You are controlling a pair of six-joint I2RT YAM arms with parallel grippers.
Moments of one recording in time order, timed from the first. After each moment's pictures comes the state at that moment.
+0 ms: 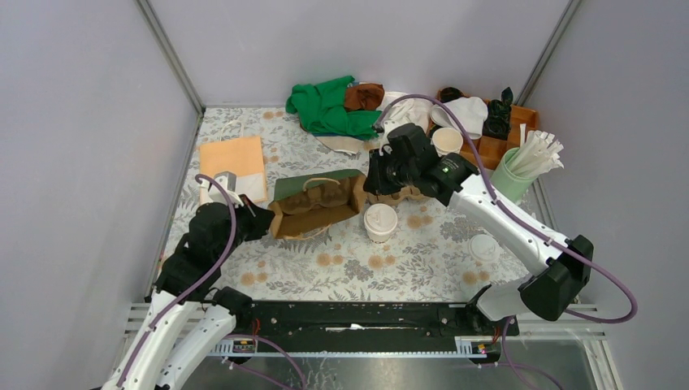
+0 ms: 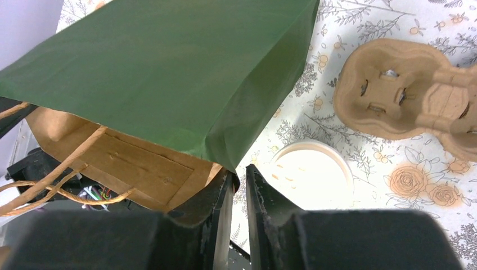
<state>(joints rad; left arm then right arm) -0.41 0.51 0.74 -0.65 -0.06 -0.60 0.72 1.43 1.41 -0.69 -0.10 0.42</state>
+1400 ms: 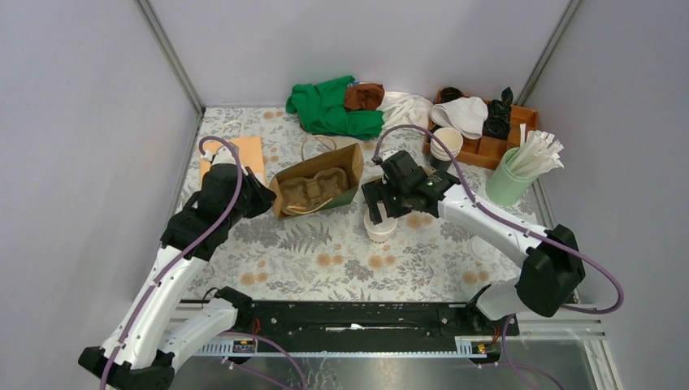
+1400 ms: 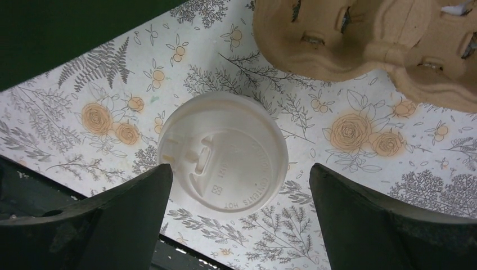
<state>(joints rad) -0.41 0.83 1.03 -0.79 -0.13 -0.74 0.72 1.44 1.15 -0.69 0.04 0.31</state>
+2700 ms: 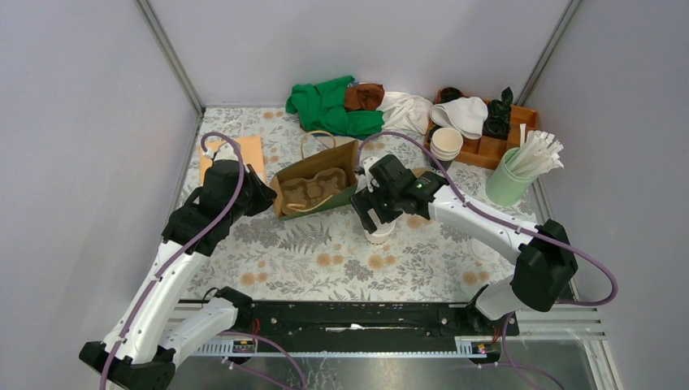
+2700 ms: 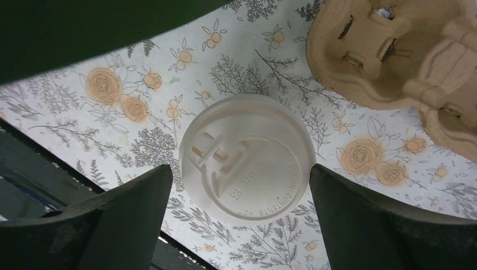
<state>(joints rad) -0.41 0.86 1.06 -0.82 -0.13 -0.73 0.78 1.49 1.18 -0.69 -0.03 0.14</state>
